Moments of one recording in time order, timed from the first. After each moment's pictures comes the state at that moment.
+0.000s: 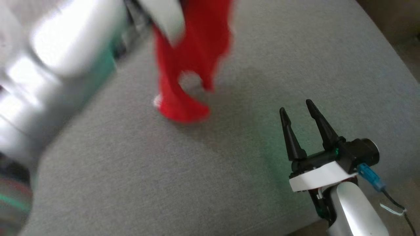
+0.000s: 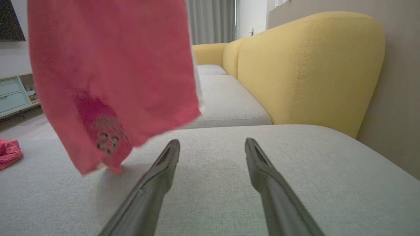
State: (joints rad) left arm -1.43 0.34 -1.17 0.53 -0.81 -0.13 -0.14; right arm -0.16 -0.06 0.22 0.21 0.11 0.13 -0.26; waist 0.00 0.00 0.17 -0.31
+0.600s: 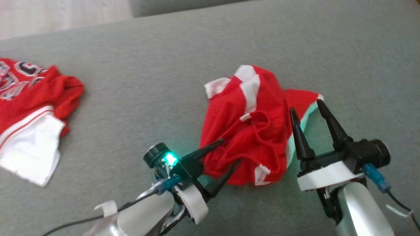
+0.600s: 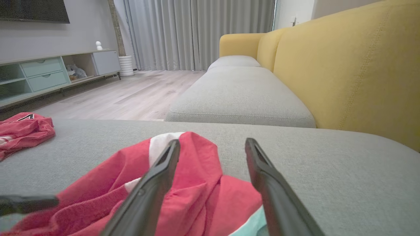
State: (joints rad) left arm -0.61 0.25 -1.21 0.48 -0.55 -0.06 -0.25; right arm -0.15 -0.05 0.16 0.21 0.04 0.13 -0.26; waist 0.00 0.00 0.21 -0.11
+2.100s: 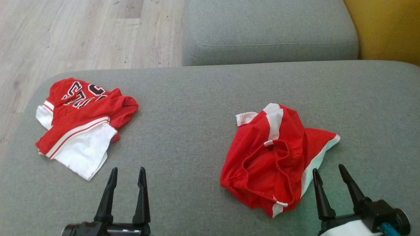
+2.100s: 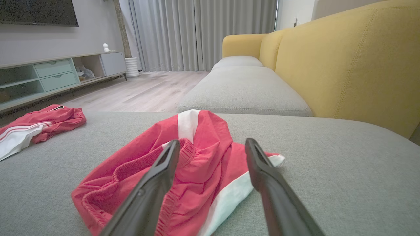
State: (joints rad) left arm 0.19 0.06 -0.20 -0.01 -0.19 0.01 -0.25; right arm 0.18 -0.04 0.05 0.15 0.04 0.13 -0.26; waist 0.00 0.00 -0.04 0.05
